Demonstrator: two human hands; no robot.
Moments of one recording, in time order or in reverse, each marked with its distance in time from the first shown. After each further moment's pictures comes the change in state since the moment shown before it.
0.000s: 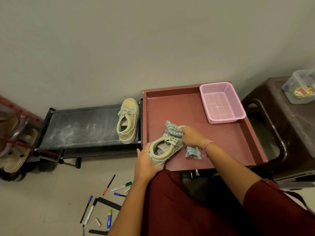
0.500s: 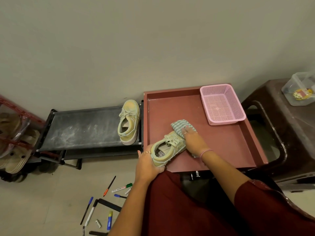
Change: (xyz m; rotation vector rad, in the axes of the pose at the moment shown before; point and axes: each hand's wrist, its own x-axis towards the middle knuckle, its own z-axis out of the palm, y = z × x) left_hand -0.002 0.003 -0.001 0.027 -0.022 -0.027; right_hand 0.002 0.028 0.022 -0.346 0.113 -0.016
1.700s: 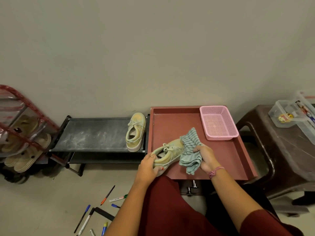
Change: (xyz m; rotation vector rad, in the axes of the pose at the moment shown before) left_hand -0.026 0.014 -0.024 0.063 0.019 0.042; right_hand -0.080 -0.022 -0.046 1.776 0.187 0.502
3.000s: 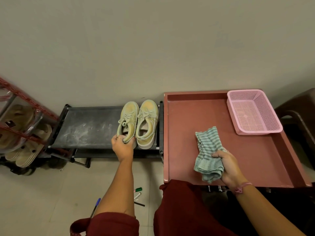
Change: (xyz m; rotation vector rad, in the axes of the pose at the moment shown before) left_hand 0.125 -0.140 -0.051 -0.218 0.635 -0.464; right_hand 0.056 0.052 0.008 0.016 0.010 0.073
